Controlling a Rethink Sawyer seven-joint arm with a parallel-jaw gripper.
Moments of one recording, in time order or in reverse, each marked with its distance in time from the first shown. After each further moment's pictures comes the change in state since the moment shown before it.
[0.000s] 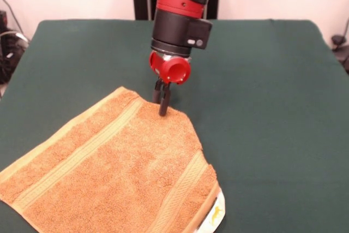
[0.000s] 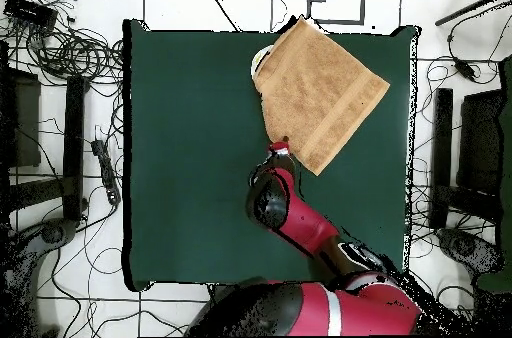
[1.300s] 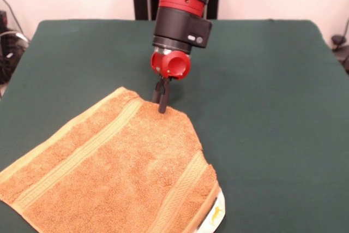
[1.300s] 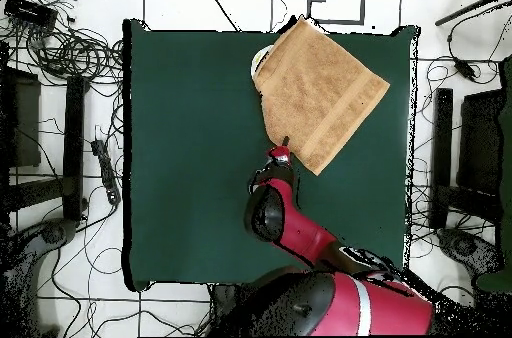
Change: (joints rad) arm -0.056 0.039 0.046 0.040 -0.098 -0.207 0.097
